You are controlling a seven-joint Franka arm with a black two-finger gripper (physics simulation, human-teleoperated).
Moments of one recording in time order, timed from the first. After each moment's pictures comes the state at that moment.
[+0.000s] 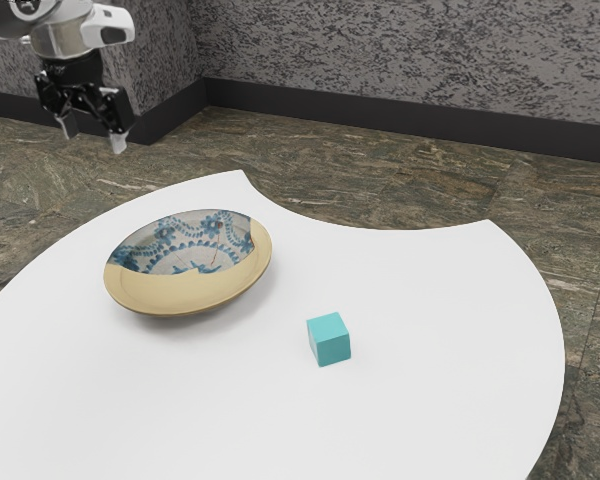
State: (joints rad) arm -0.11 -0.11 0.20 -1.63 0.16 1.60 0.04
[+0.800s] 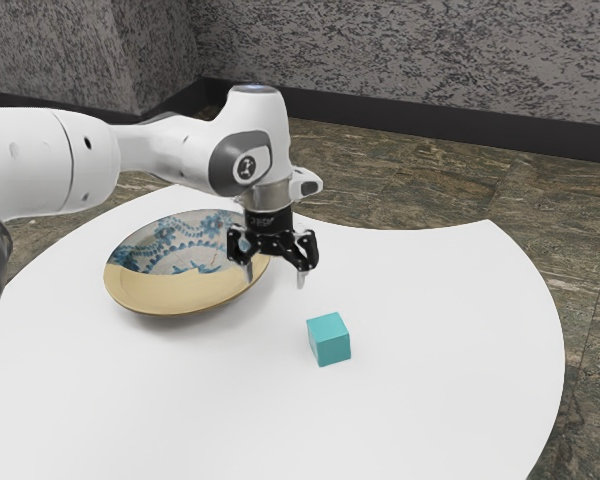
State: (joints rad) arm -0.36 0.34 0.20 -1.68 -0.11 1.92 -0.36
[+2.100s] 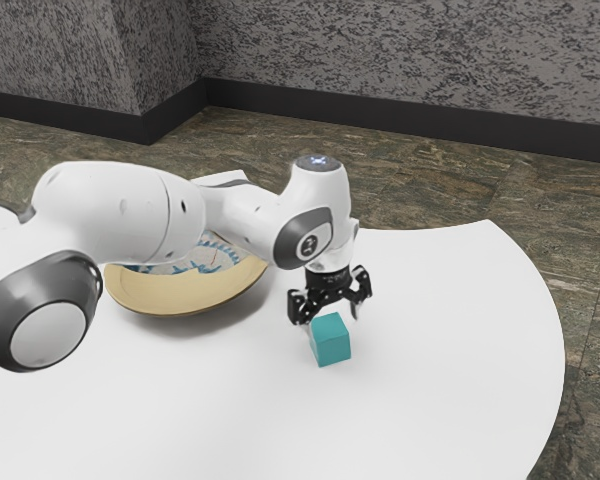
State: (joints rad) arm -0.48 0.60 0.21 -1.61 -0.13 2.19 -1.16
